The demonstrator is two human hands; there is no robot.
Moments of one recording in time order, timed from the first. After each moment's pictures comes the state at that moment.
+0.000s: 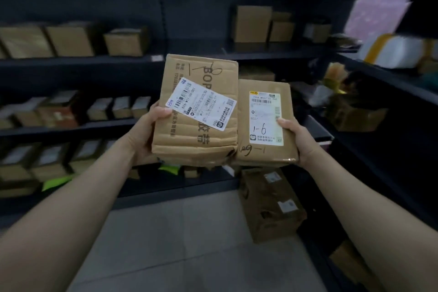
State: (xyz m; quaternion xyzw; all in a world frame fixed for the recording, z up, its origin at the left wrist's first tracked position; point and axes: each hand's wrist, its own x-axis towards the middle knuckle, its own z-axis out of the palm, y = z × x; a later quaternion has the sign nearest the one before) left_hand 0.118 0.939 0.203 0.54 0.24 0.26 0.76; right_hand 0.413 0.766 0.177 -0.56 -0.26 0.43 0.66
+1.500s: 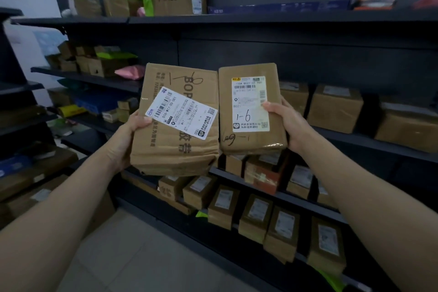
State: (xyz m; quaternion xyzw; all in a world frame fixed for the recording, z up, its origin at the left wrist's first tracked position) left_hand -0.452 1.279 0.252 0.42 0.47 0.59 0.51; right_hand -0.118 1.355 0.281 -0.40 -0.52 0.56 0.51
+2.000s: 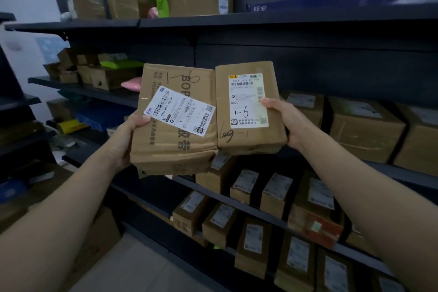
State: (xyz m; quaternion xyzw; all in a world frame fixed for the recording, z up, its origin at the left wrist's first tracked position) left_hand -0.589 1.459 0.268 0.39 0.49 0.60 0.50; right_hand -0.264 1.535 0.302 -0.42 -0.50 0.58 0.49
